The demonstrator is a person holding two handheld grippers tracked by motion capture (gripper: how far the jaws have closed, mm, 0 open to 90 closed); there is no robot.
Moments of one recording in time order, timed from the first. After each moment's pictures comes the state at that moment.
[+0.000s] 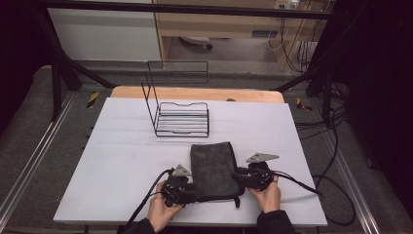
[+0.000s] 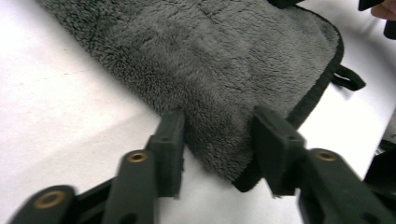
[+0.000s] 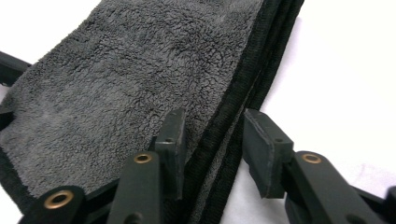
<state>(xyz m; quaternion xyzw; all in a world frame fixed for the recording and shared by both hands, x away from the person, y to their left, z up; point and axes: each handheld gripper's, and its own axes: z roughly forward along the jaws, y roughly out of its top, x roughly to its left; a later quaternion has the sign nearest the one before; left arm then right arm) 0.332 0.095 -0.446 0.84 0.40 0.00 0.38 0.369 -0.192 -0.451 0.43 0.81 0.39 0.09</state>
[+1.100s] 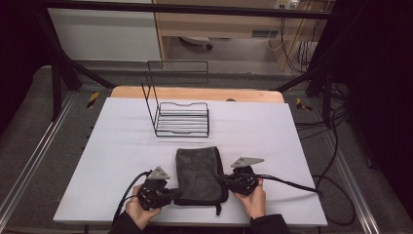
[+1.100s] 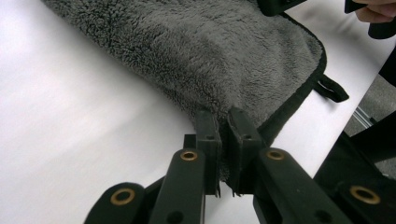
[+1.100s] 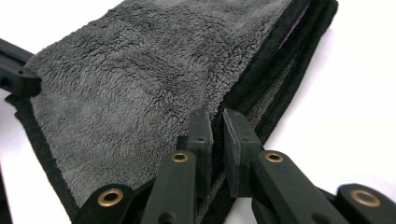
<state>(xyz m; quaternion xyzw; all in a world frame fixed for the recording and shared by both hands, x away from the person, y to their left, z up) 0.314 0.156 -0.426 0.84 0.39 0.01 0.37 0.356 -0.147 -0.451 0.40 0.81 0.43 0.05</state>
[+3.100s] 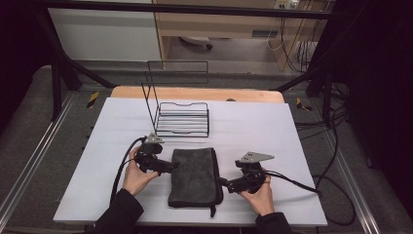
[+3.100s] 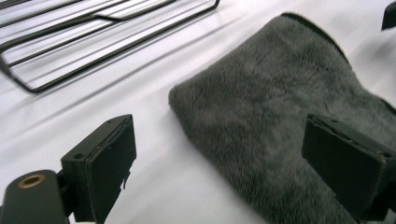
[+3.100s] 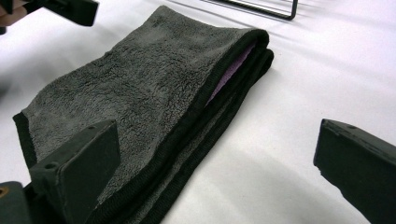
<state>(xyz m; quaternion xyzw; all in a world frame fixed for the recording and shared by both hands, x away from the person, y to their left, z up) 0.410 0.169 -0.408 0.83 0.40 0.10 0.38 0.364 -0.167 -0.438 0.38 0.80 0.46 0.08</state>
